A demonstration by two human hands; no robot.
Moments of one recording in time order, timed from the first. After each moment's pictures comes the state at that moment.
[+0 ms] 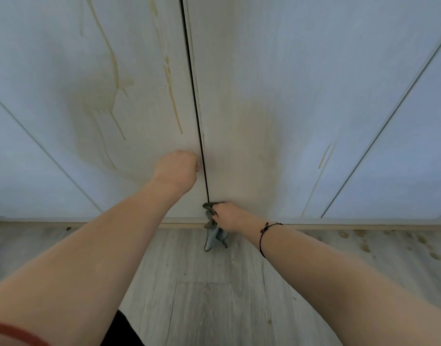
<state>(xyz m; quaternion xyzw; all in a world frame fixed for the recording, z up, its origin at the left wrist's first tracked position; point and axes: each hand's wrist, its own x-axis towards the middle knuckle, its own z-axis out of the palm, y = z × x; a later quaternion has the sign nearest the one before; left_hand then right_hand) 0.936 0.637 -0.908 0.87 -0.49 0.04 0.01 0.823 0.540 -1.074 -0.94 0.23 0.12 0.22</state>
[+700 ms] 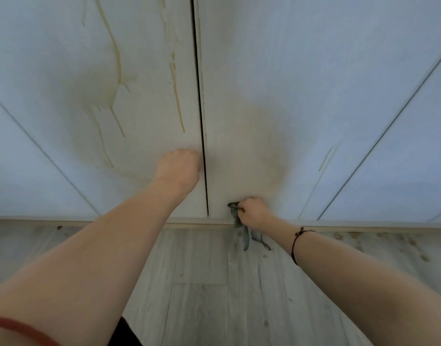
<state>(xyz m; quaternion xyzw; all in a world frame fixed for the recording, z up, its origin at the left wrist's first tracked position) 0.931 0.634 -0.904 0.88 -0.47 0.06 0.02 0.767 0.508 -1.041 -0.92 0.34 0.09 0.18</state>
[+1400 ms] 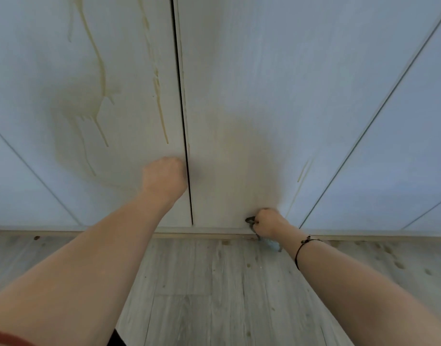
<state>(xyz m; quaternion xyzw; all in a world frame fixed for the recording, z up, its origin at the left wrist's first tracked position) 0.928 0.625 -0.910 0.90 -0.43 0.07 0.05 0.701 0.451 -1.060 -0.90 0.40 0.16 0.12</state>
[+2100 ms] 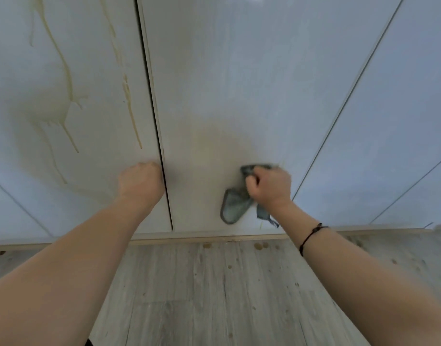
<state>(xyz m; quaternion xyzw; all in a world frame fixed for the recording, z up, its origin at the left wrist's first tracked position) 0.922 0.622 -0.915 0.91 -0.41 0.10 0.03 0.679 0.451 -0.945 -0.85 0.35 -0.38 -0.01</state>
